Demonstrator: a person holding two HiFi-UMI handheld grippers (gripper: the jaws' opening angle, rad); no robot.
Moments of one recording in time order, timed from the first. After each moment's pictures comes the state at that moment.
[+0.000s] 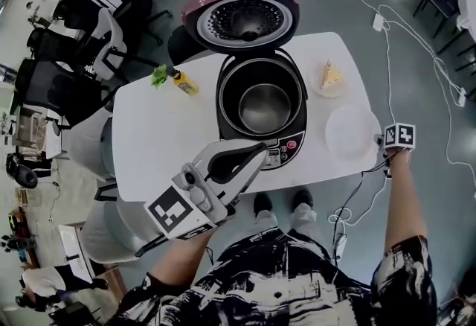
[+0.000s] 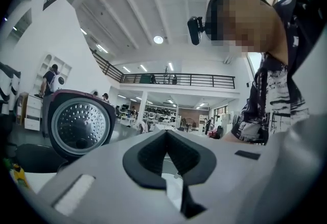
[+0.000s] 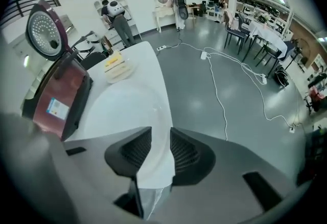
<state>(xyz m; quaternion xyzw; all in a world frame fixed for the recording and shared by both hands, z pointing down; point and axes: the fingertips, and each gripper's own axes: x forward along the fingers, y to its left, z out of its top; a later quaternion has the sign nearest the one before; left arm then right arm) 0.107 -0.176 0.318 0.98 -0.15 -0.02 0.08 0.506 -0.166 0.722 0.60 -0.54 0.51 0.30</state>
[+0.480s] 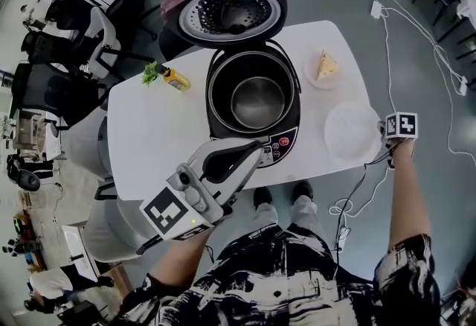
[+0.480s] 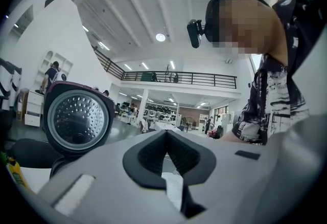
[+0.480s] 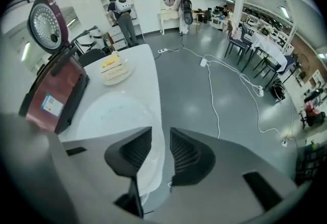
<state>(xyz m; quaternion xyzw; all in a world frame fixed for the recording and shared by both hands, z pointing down) 0.126 -0.187 0.338 0.98 -0.16 -0.01 0.09 0.527 -0.186 0.721 0.60 -0.55 0.47 0.33</state>
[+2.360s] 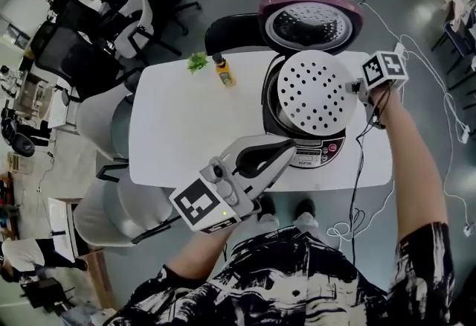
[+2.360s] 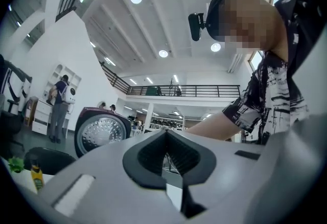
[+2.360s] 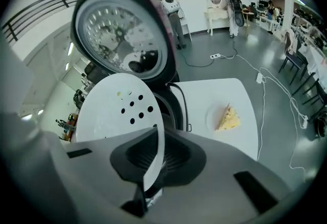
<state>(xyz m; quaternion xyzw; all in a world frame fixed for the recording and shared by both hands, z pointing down) 0.027 -0.172 0.296 0.97 -0.19 -0.08 0.08 0.225 -0.364 0.517 0.43 -0.71 0.47 0.31</state>
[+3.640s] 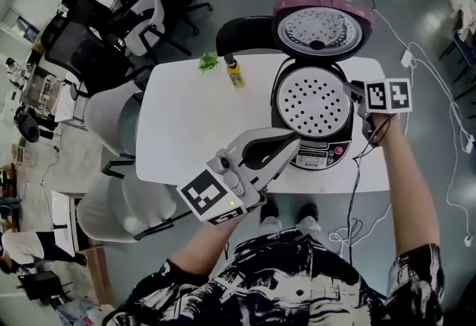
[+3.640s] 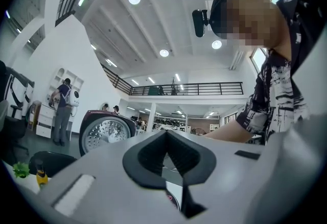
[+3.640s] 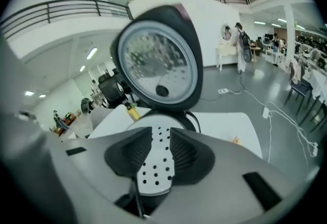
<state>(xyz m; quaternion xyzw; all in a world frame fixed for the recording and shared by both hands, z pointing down) 0.014 -0.184 0.295 0.97 -0.21 -0.08 0.06 0.183 -0.368 0.475 0.46 -0.79 0.33 0.23</state>
